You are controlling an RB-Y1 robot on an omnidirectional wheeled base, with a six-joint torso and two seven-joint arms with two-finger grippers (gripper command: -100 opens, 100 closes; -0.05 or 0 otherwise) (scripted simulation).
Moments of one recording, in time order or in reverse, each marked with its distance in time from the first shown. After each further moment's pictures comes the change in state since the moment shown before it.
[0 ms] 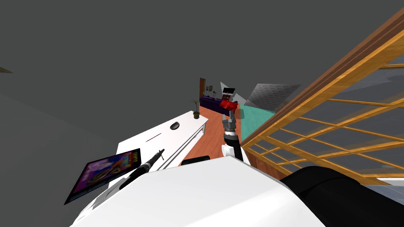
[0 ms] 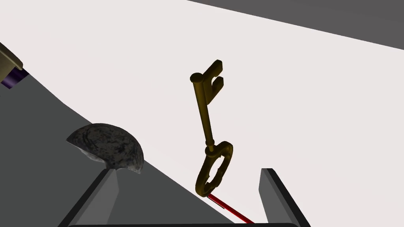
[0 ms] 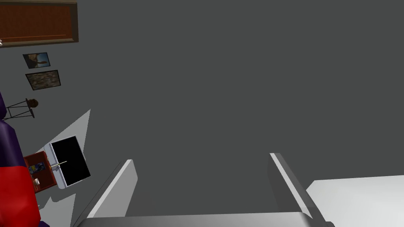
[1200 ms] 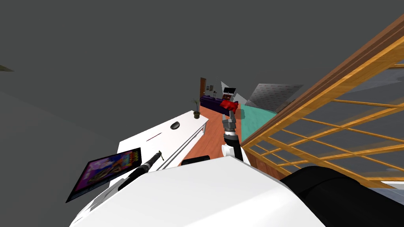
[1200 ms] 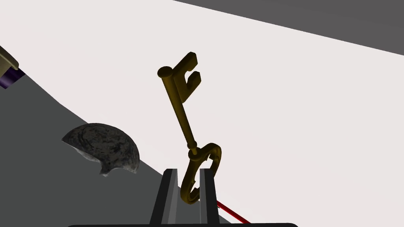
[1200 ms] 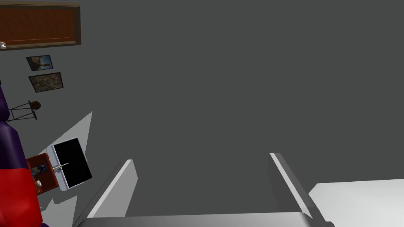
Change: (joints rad) left arm 0.010 0.012 -0.001 -0.015 0.004 0.002 0.000; right arm 0.000 0.000 0.000 0.000 0.000 0.000 0.000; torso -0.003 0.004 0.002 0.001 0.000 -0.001
